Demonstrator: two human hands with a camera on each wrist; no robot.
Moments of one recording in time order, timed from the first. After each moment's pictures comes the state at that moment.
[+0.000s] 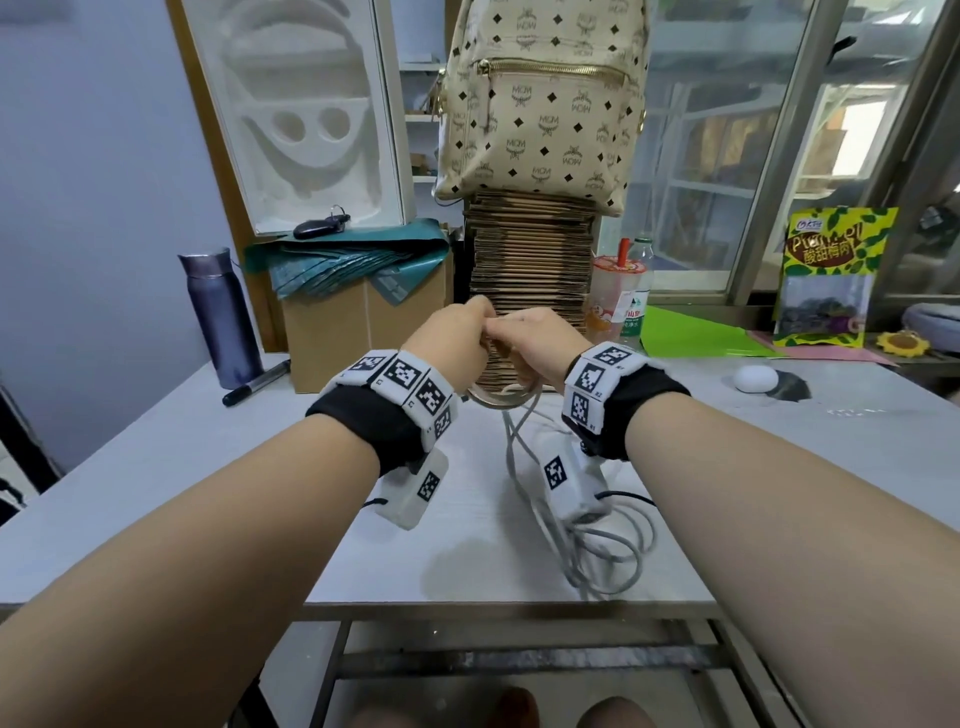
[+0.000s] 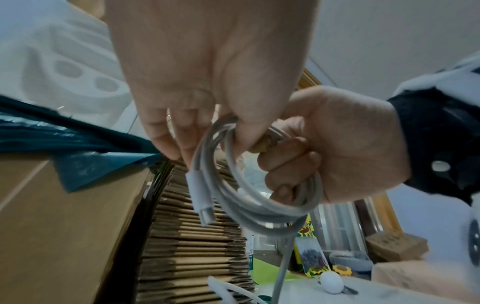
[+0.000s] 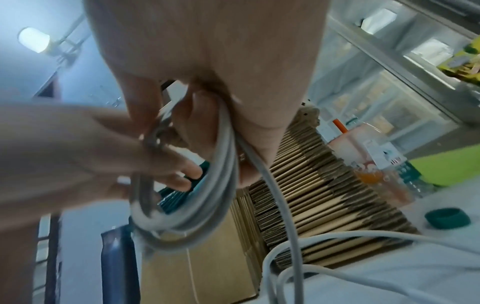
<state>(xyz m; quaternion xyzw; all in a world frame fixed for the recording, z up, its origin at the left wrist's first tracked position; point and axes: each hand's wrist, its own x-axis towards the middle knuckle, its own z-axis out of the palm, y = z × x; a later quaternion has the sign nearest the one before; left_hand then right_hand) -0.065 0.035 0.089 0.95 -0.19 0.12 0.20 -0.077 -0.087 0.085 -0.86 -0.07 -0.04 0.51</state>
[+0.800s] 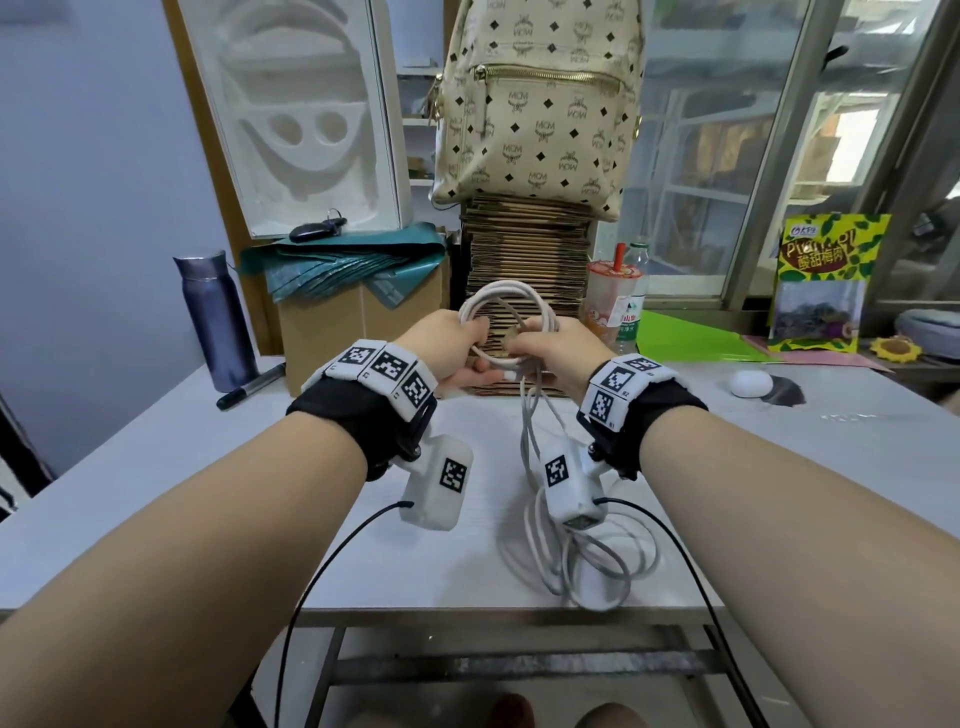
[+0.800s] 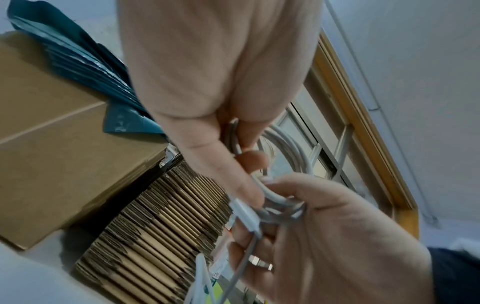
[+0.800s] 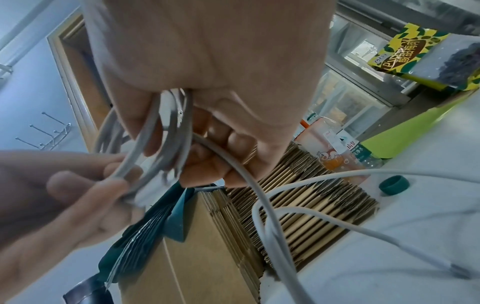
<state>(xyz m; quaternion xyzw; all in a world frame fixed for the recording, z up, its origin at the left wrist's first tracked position) -0.069 0.034 0.098 0.72 -0.06 -0.12 0.68 -0.076 -0.110 0.077 -0.79 -0.03 -0.04 0.61</state>
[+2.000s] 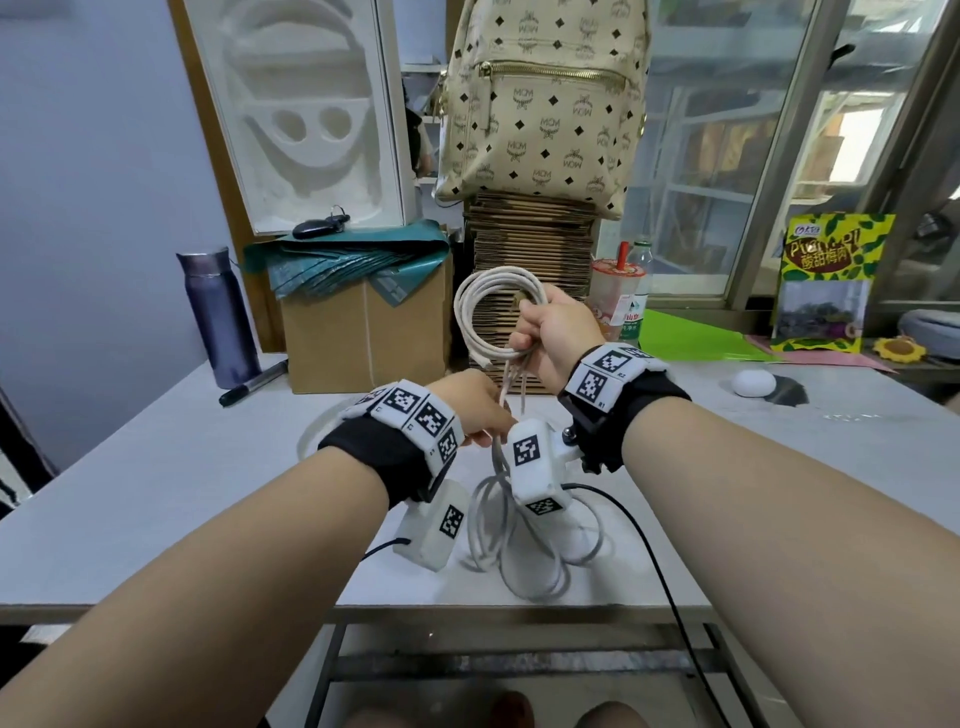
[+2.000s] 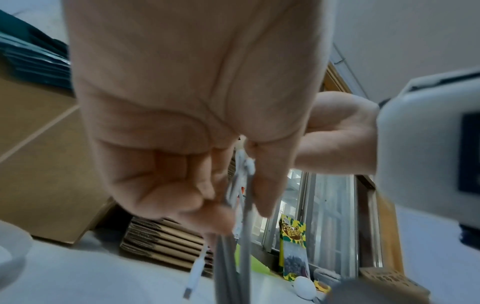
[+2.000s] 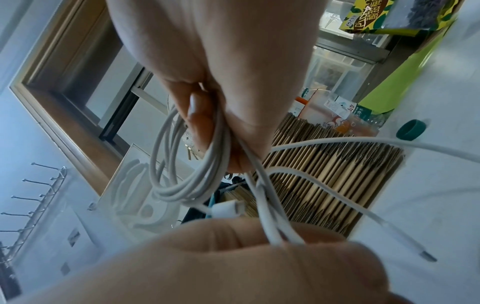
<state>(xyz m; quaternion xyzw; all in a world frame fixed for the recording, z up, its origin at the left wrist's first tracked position) -0.078 0.028 0.058 0.92 -0.14 -0.17 0.33 -0.074 -0.085 0.088 -0.56 0.00 -0.08 0.83</state>
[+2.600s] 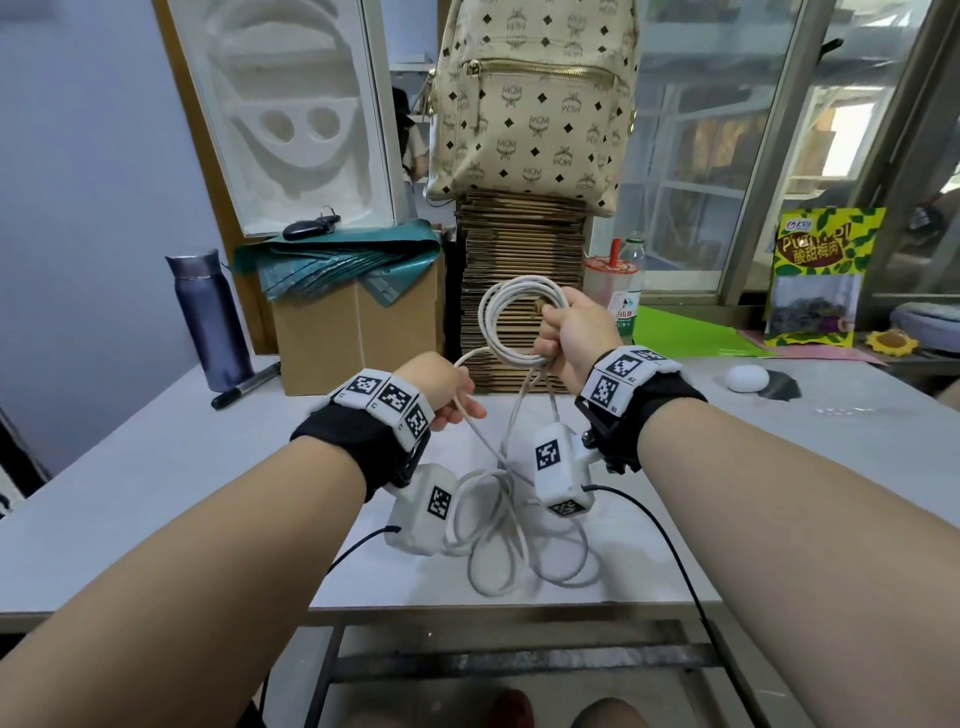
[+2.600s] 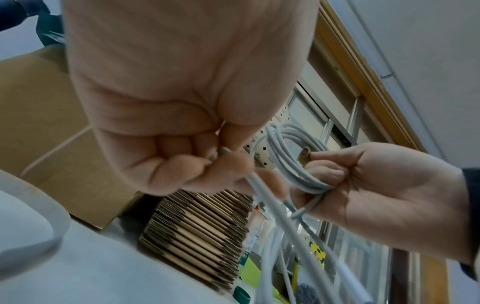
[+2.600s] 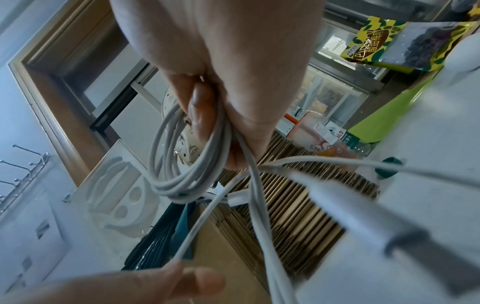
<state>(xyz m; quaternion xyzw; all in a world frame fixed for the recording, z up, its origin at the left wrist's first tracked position) -0.069 0.039 0.068 0.84 0.01 -0.17 0.52 -0.072 -0.112 0.082 -0.57 0.02 -0.11 0.81</state>
